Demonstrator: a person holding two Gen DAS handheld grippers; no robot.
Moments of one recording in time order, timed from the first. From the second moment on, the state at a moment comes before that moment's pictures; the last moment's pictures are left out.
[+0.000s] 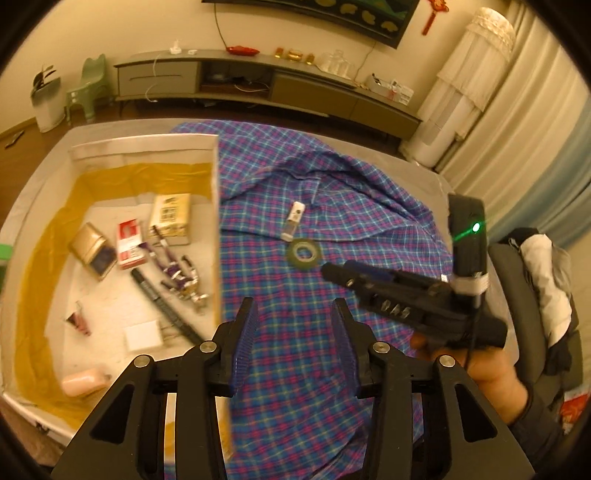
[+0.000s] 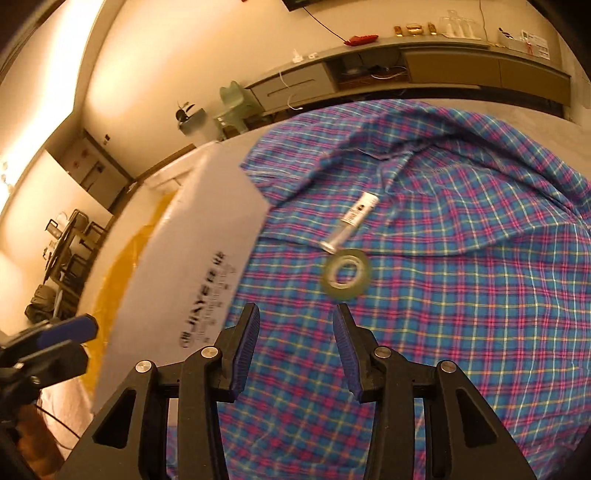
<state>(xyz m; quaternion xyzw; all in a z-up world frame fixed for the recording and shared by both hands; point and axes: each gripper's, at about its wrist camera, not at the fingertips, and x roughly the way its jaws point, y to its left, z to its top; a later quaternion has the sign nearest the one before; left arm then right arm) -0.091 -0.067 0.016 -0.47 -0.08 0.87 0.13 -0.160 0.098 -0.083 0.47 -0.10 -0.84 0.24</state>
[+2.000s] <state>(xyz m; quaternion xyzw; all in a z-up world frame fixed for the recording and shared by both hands) -0.242 0.011 -0.050 -0.51 -0.04 0.85 0.09 -0.209 0.100 -0.130 0.45 0.09 -0.85 0.25</state>
